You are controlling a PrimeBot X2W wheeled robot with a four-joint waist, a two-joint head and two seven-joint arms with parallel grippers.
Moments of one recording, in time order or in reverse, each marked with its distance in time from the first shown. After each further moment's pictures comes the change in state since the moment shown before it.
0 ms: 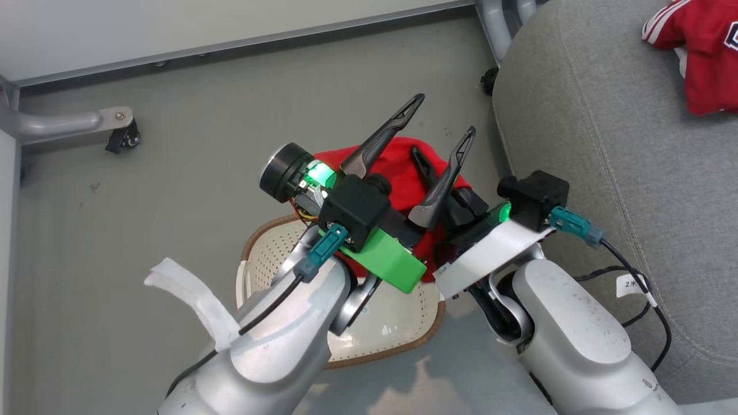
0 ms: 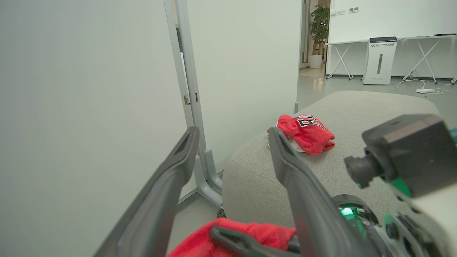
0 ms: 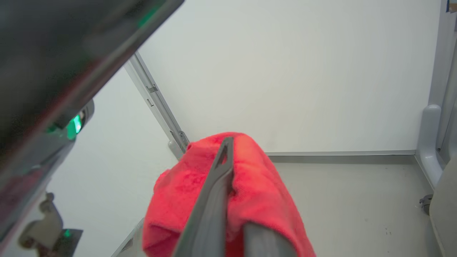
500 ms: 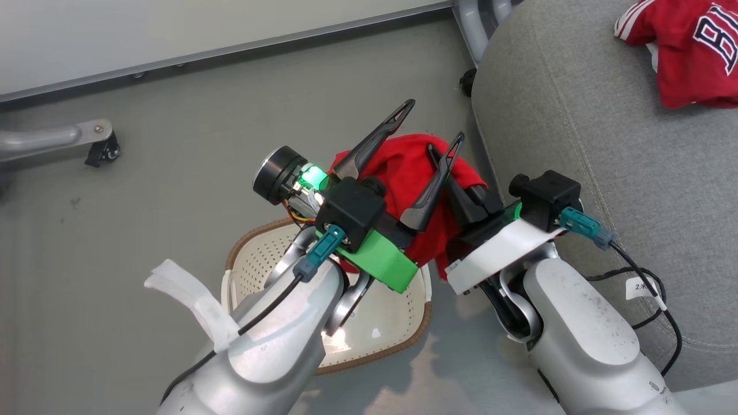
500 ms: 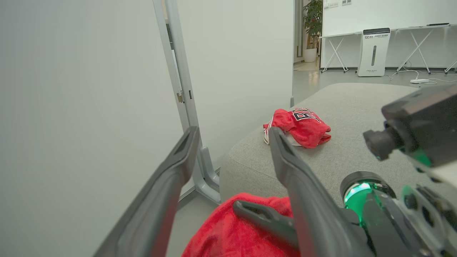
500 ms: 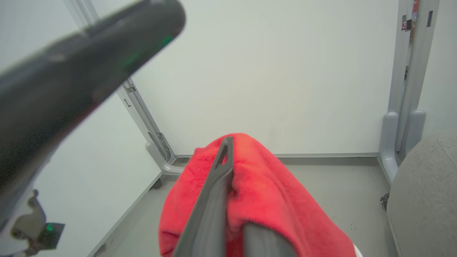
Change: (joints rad) left arm 0.010 -0.001 0.025 0.035 0.044 -0.021 0.000; right arm 0.014 0.000 -0.053 0.005 -0.067 0.000 0.000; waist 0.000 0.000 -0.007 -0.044
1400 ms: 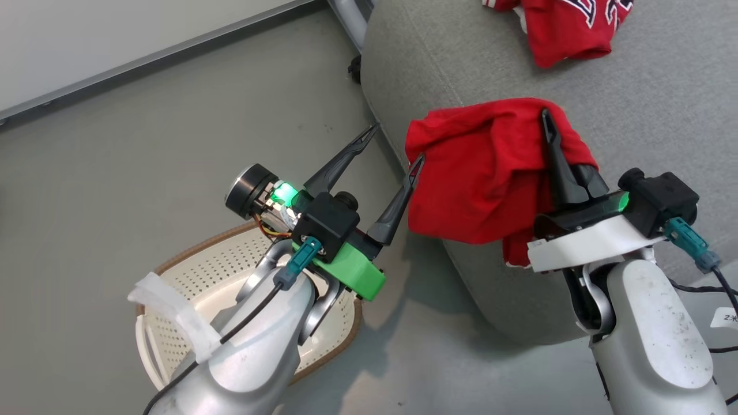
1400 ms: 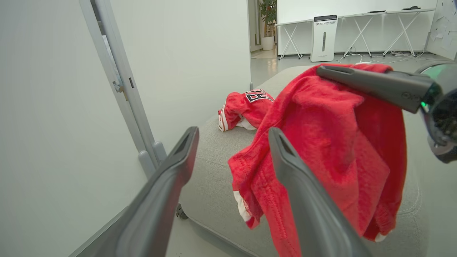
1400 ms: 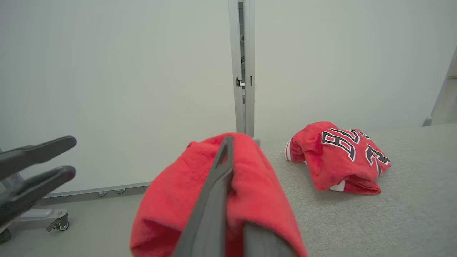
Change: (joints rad) left arm 0.067 0.029 0.082 0.041 0.099 -0.062 -0.001; right arm 0.130 0.000 -0.332 -0.204 -0.235 0.000 0.001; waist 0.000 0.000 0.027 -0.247
